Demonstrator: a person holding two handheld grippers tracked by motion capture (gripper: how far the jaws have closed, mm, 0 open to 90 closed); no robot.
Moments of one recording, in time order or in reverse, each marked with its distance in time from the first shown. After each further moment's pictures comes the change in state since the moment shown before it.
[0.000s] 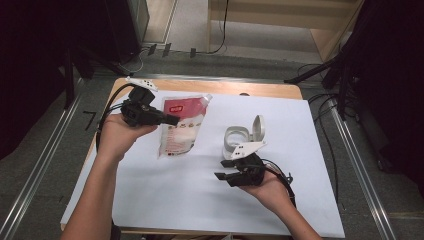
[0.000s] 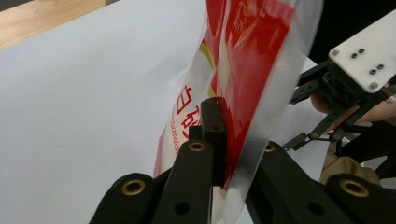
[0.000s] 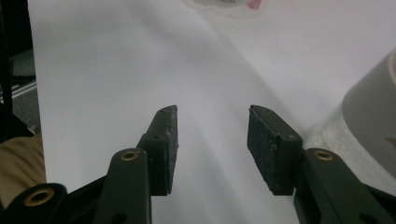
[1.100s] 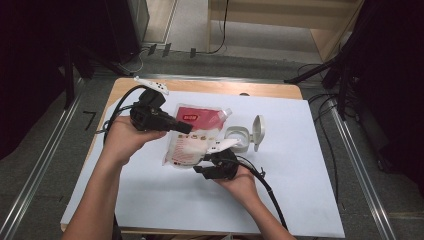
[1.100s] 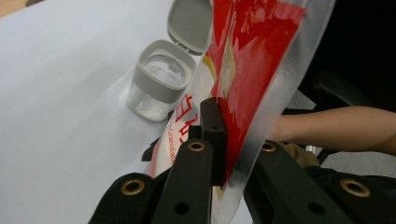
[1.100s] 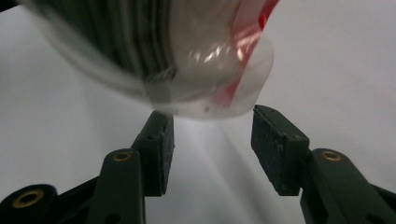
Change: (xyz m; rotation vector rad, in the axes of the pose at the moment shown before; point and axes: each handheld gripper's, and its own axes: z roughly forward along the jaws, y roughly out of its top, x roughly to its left) left arm -0.035 0.014 0.004 0.028 -0.189 0.014; right arm -0.003 0.012 0.075 -0.091 -0.012 0.031
